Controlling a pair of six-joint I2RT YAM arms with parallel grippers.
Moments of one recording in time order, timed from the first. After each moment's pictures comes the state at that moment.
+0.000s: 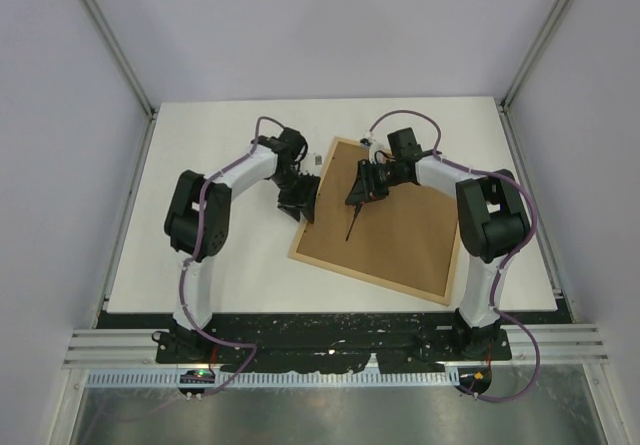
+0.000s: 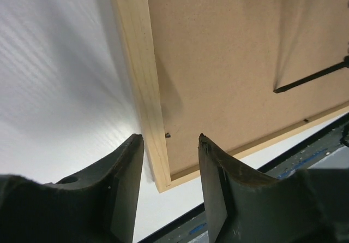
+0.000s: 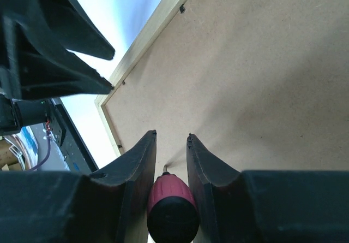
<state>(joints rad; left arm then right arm) -0.45 2.07 1.59 -0.88 0.42 -0.16 0.30 1.95 1.28 -0.34 -0.78 0.16</state>
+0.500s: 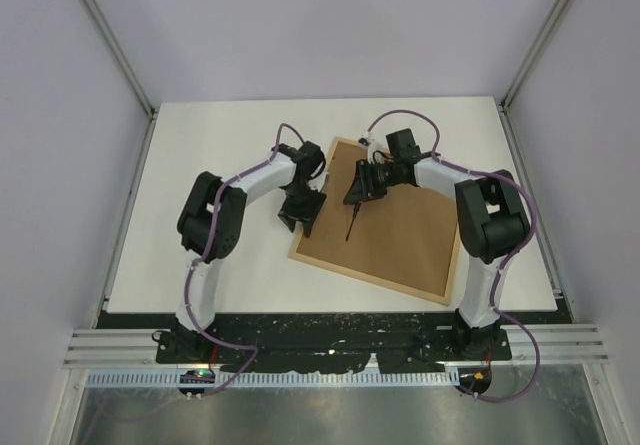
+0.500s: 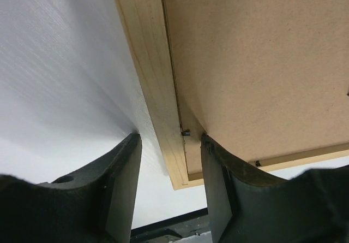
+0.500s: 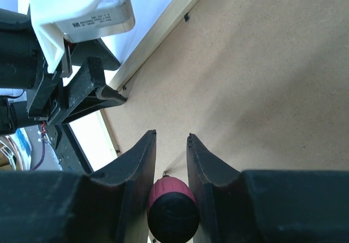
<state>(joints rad) -0.57 2.13 1.62 -1.00 0.16 -0.15 0.31 1.95 1.27 -0.29 -0.78 0.16</state>
